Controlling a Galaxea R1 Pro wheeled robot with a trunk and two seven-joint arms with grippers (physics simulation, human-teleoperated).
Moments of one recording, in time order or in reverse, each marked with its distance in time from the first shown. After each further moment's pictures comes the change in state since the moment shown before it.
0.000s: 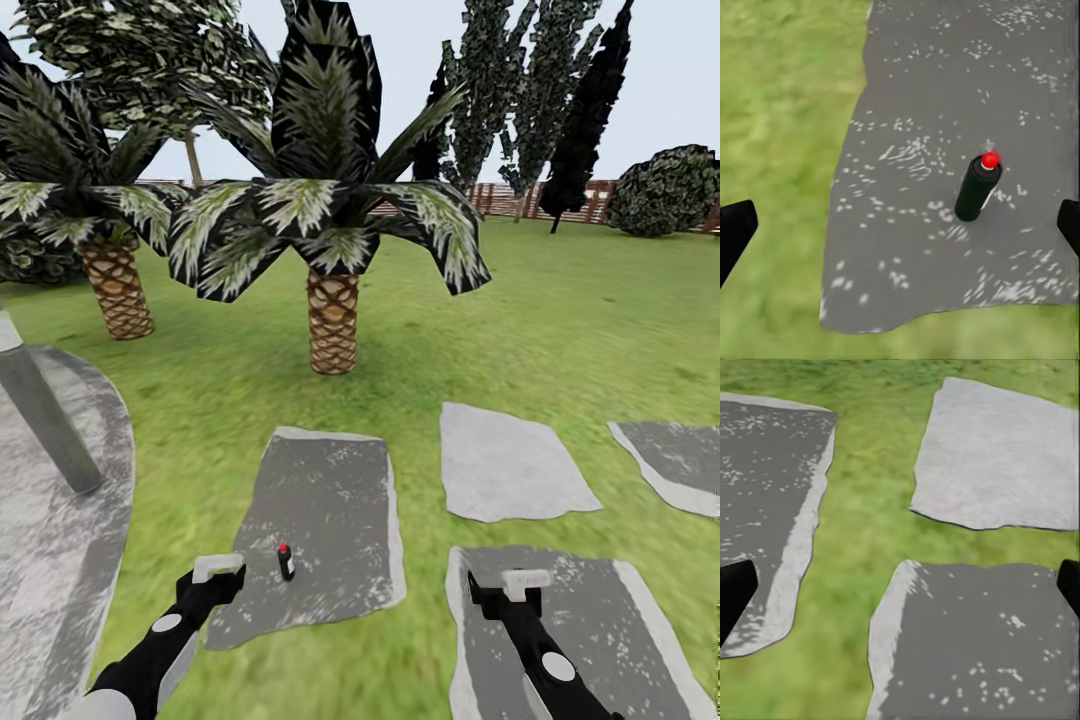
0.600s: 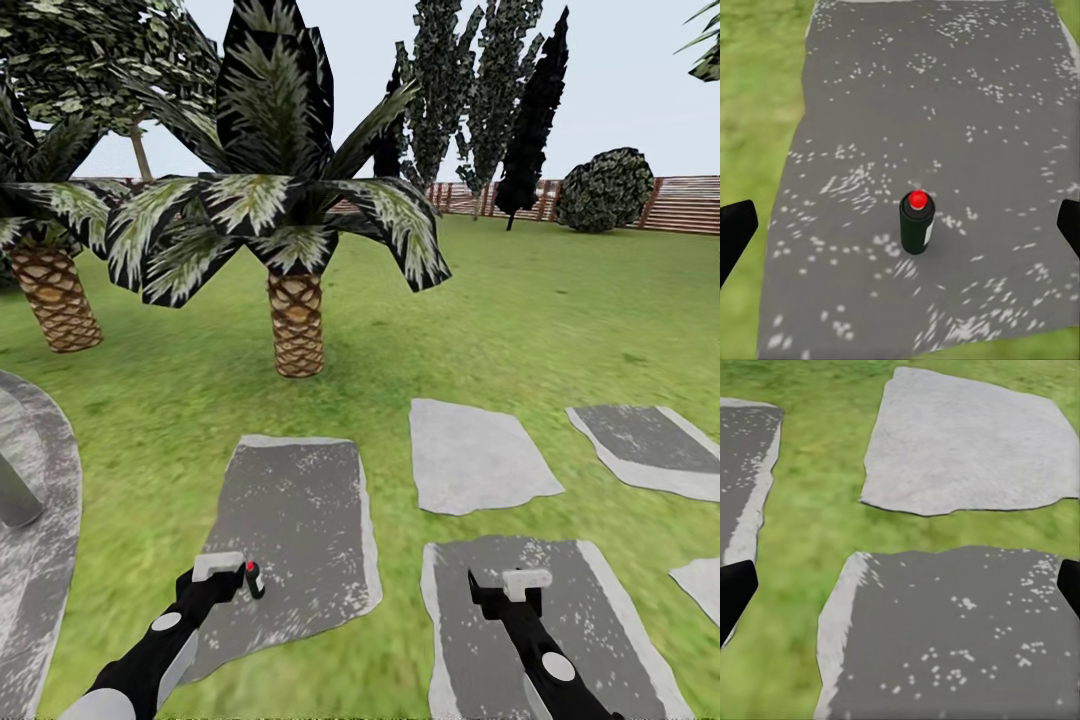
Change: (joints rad) left arm 0.000 0.002 0.000 -0.008 0.000 0.000 -0.002; right arm 0.000 0.000 0.000 0.000 -0.001 0.000 -0.002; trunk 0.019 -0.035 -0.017
